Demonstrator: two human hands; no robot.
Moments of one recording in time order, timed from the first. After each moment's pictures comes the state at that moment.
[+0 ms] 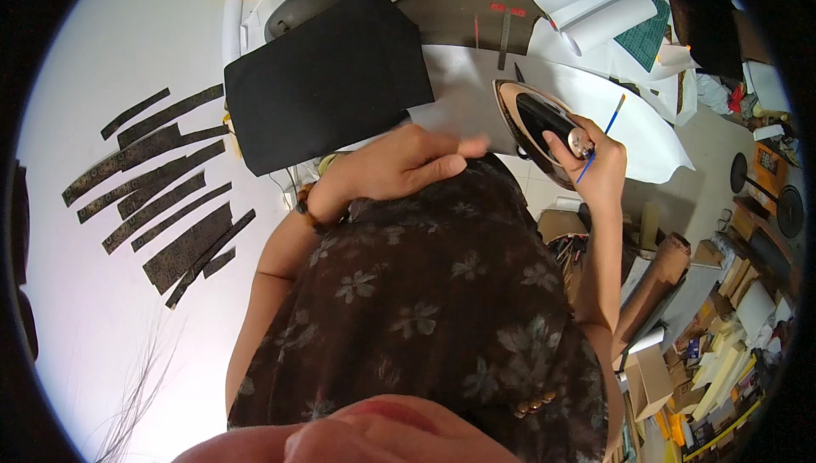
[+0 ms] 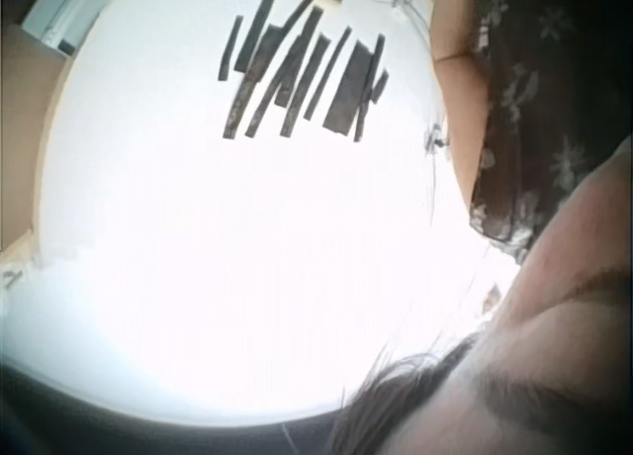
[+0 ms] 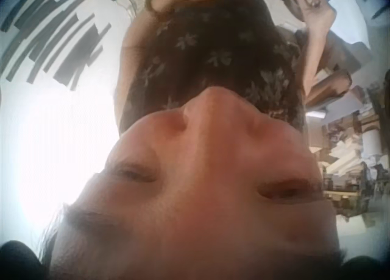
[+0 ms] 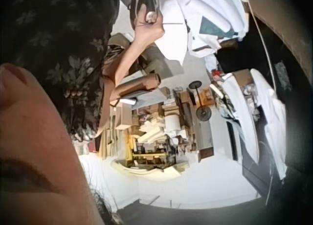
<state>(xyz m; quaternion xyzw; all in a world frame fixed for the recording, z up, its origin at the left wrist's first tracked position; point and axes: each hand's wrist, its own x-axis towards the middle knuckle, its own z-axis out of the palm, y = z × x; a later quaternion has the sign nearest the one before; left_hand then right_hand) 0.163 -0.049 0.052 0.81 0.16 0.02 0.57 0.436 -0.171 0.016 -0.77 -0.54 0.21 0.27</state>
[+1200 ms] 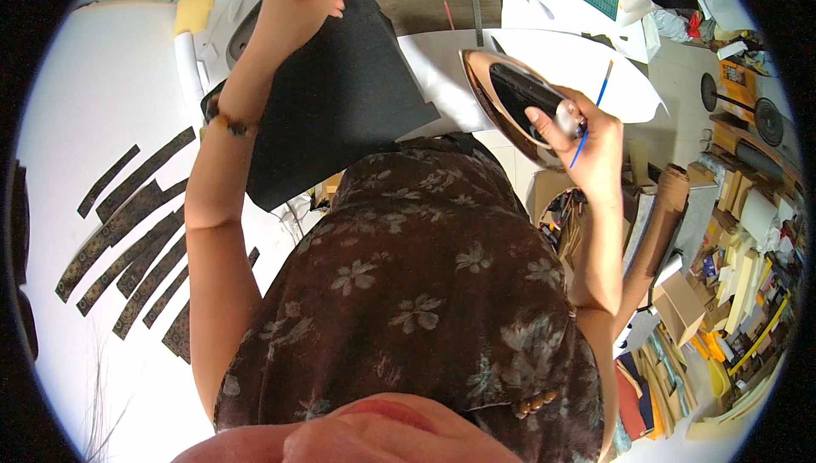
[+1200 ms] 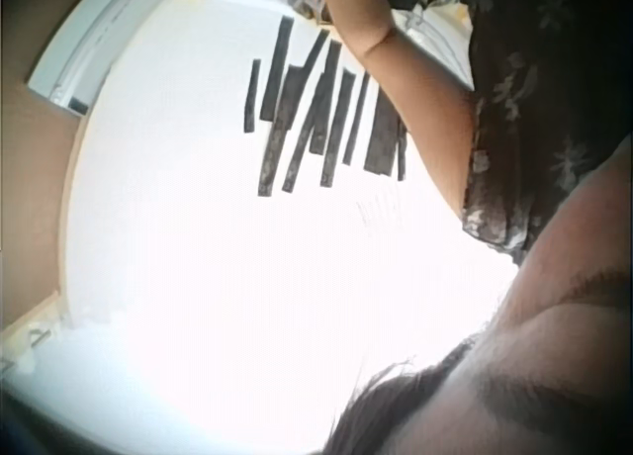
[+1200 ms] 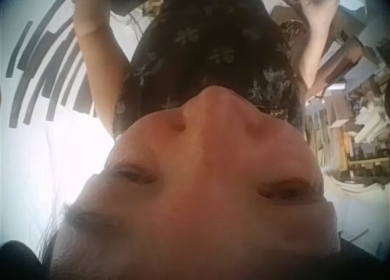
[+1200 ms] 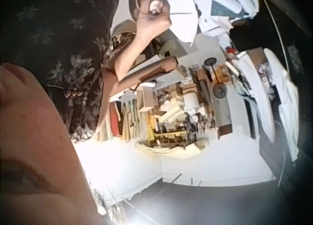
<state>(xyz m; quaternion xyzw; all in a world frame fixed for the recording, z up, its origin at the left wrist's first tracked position) 0.136 0.130 0.039 0.80 0.32 0.26 0.43 0.355 -0.160 0.063 -0.82 -0.48 0.18 0.26</state>
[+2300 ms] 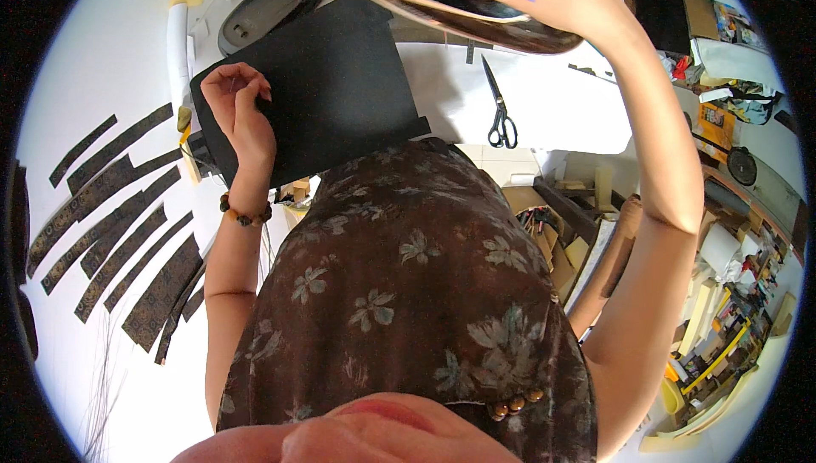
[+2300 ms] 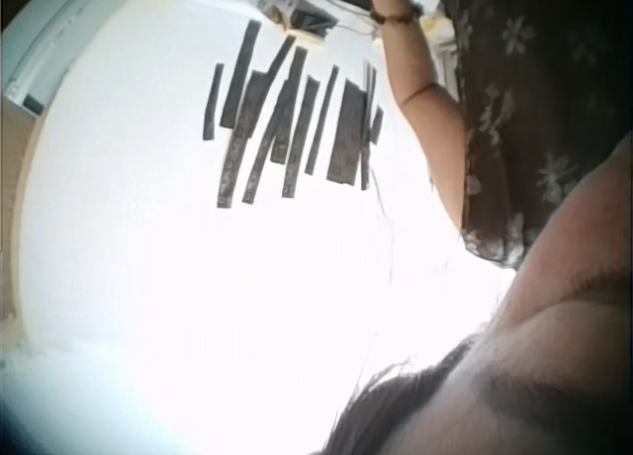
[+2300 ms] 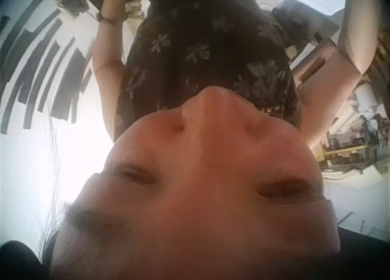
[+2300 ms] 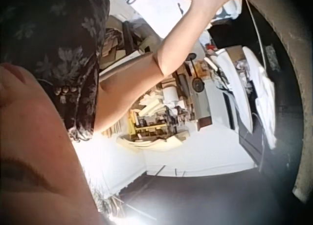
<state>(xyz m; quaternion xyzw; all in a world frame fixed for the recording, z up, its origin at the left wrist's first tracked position) 0.037 0.042 0.008 0.53 0.46 0.51 0.50 0.360 0.041 0.171 -0.59 -0.79 0.13 0.12</state>
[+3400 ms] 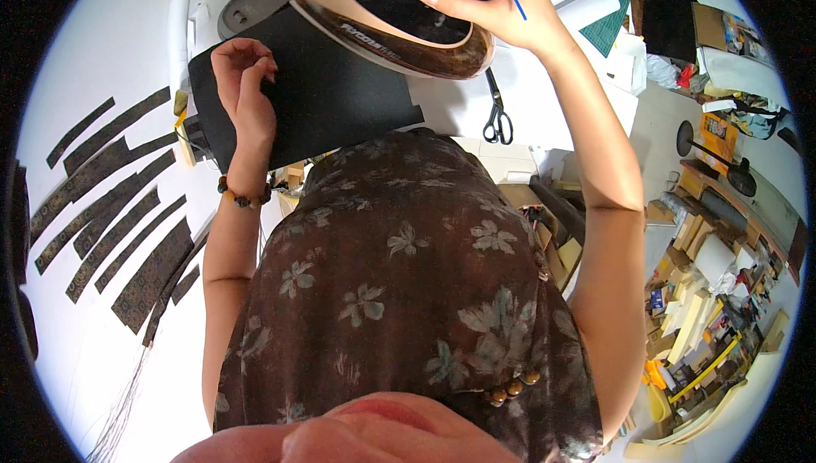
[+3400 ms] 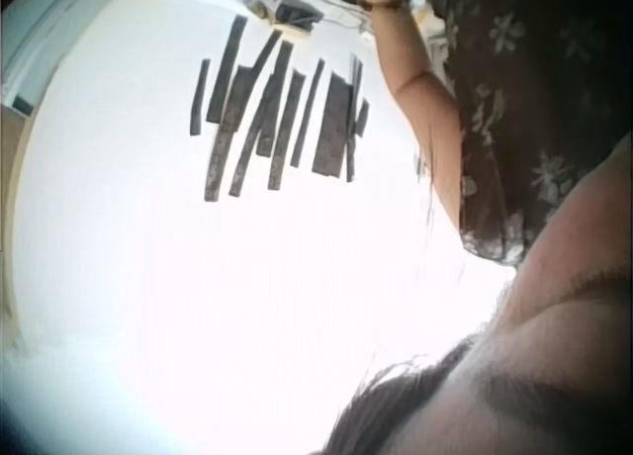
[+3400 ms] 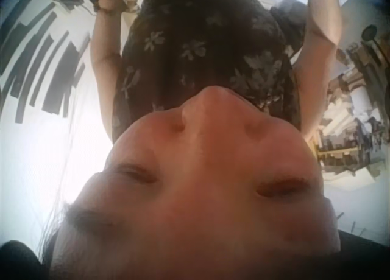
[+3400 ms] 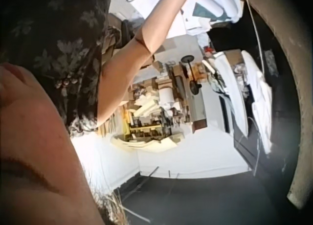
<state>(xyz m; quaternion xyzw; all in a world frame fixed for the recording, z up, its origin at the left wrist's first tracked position) 0.050 0.034 0.009 0.56 0.45 0.48 0.50 0.381 0.026 0.054 -0.51 -0.74 0.26 0.36</state>
